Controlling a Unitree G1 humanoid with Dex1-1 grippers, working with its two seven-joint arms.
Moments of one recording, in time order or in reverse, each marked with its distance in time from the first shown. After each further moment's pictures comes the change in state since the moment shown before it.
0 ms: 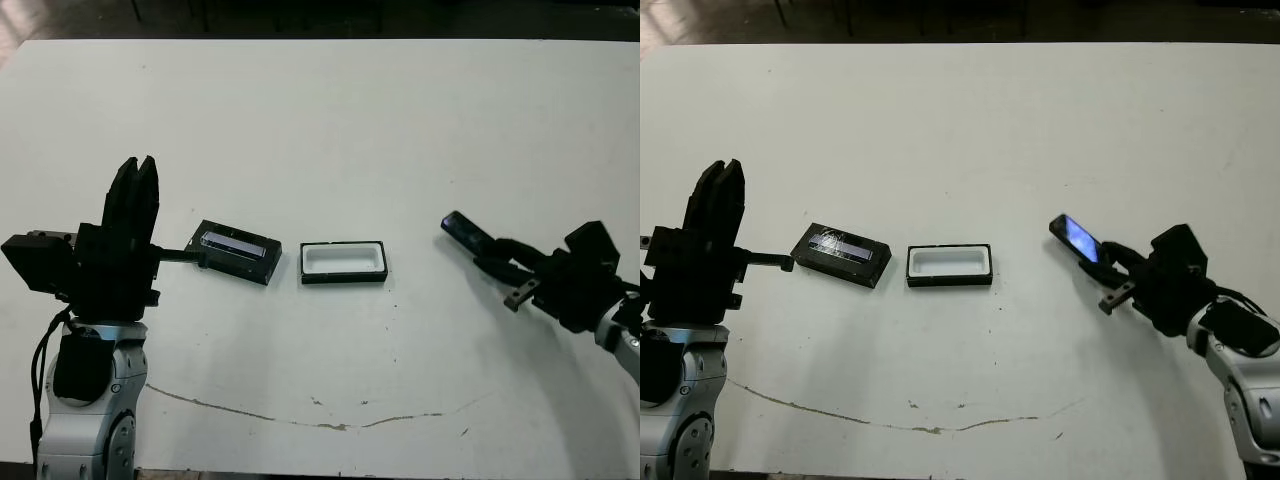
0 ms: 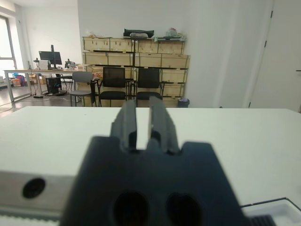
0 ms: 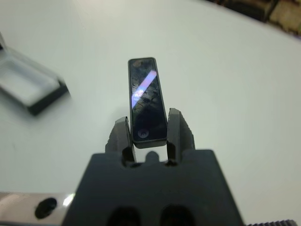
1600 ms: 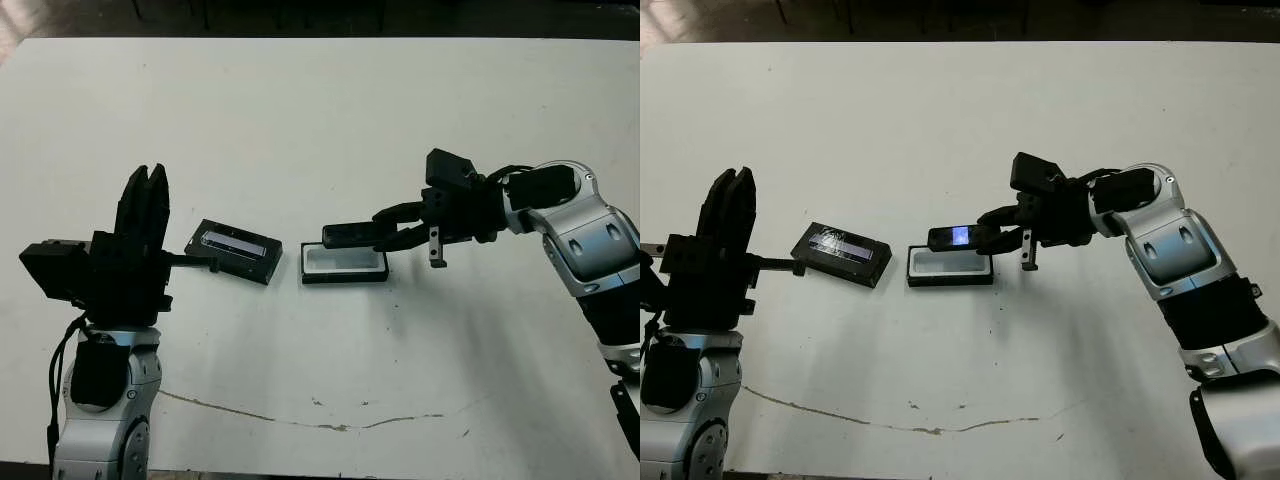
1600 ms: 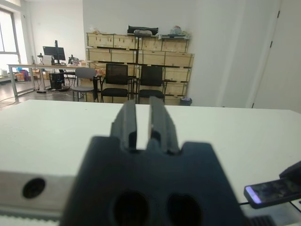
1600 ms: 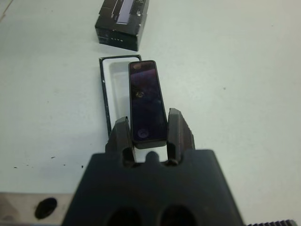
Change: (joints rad) left arm 0.023 -0.031 -0.043 0.002 0.033 -0.019 0.034; right arm -0.600 -0.005 0.524 0.309 -0.239 0.018 0.571
